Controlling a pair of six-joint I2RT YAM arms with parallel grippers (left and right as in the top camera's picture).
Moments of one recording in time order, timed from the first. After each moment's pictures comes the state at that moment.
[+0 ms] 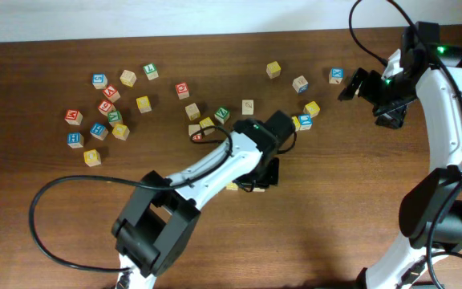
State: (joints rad) left arm -0.78 2.07 1.59 -1.03 0.07 -0.63; right arm -0.19 1.93 1.82 -1.26 -0.31 0.36
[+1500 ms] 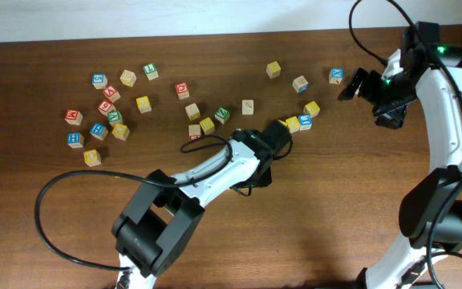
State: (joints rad) left arm -0.78 2.07 1.47 -0.88 -0.11 -0.81; right arm -0.19 1.93 1.82 -1.26 -0.31 0.36
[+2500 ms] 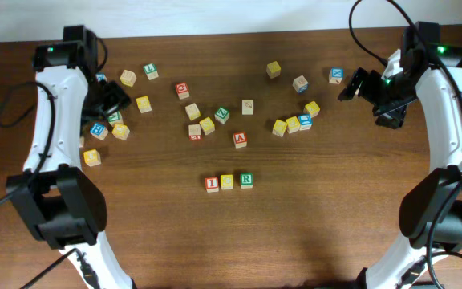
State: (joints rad) left arm 0.09 2.06 1.98 -1.40 -0.14 -0.58; right arm -0.19 1.93 1.82 -1.26 -0.31 0.36
